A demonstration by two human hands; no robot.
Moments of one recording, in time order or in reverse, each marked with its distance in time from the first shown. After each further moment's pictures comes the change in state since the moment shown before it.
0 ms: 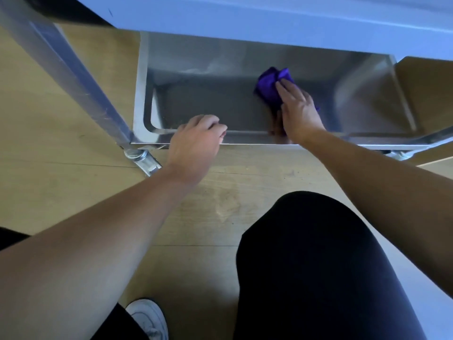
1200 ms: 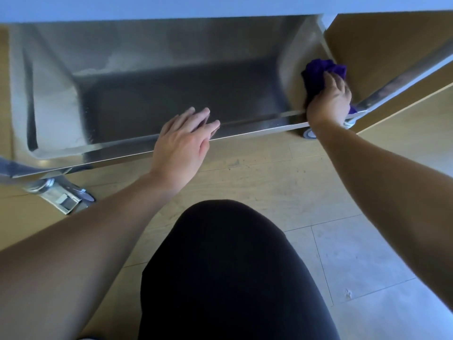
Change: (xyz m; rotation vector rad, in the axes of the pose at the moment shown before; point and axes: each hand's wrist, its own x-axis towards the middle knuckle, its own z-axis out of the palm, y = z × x) left_hand 0.042 0.101 0.080 -0.061 0.042 0.195; right_hand -0.074 0.195 -0.009 0.096 0.312 0.819
